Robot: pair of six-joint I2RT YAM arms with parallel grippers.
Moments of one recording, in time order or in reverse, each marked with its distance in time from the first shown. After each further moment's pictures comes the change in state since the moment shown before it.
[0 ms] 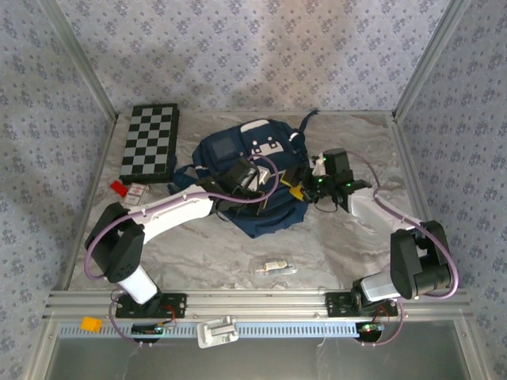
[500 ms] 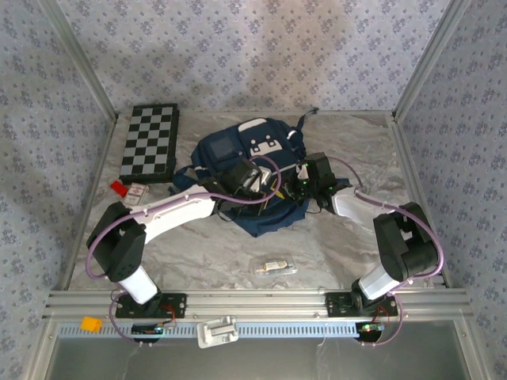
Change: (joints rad) left arm -0.013 -0.003 -0.005 -0.011 -0.042 0.013; right arm 0.082 0.130 -0.003 0.167 0.060 0.160
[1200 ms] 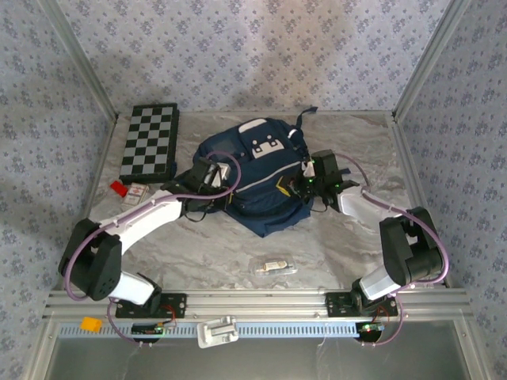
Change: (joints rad) left arm 0.272 -0.182 -0.224 0.029 0.019 0.019; right arm -0.031 -0.040 0.011 -0.057 0.001 -0.071
